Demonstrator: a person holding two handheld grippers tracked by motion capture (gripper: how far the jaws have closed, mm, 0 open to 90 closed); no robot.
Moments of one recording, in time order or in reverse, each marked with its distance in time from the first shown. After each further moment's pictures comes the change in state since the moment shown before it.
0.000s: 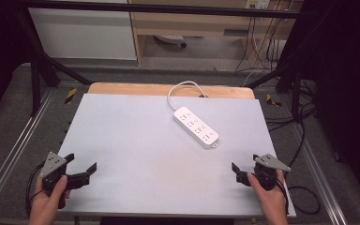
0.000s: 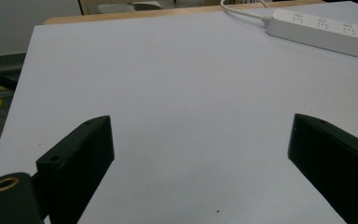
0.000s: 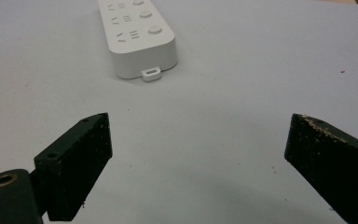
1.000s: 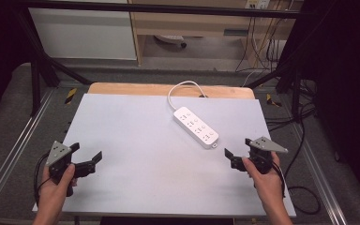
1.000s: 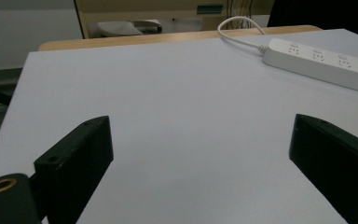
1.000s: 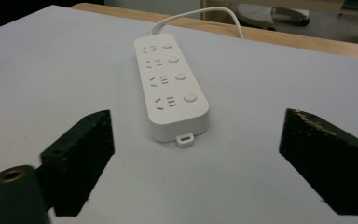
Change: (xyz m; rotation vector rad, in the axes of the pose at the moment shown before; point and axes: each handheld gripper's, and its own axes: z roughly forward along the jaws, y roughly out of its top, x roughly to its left) left arm -0.004 0.032 0.028 -0.060 -0.016 -0.018; right arm 0.013 0.065 0.008 -0.046 0.107 -0.029
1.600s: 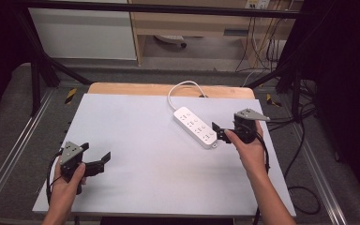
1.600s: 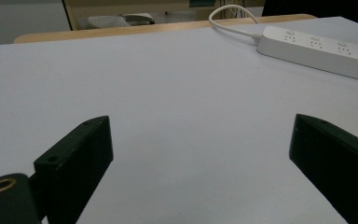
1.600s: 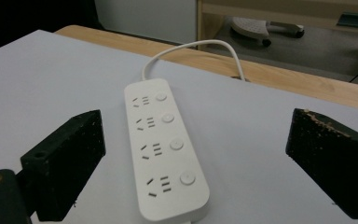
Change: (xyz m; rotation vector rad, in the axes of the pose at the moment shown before) left arm -0.008 -0.016 0.015 0.017 -0.014 0.017; right arm 0.000 0.064 0.060 -0.042 -0.040 -0.003
